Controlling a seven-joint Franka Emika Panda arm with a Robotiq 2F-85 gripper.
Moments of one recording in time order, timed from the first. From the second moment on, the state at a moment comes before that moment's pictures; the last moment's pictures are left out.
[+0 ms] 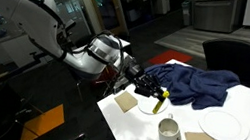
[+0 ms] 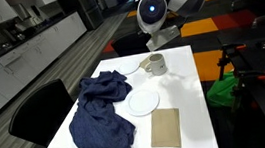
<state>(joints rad) 0.10 0.24 0.04 -2.27 -1.35 2.02 2.15</state>
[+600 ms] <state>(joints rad) 0.11 0.37 0.04 -2.19 -1.37 1.90 2.35</state>
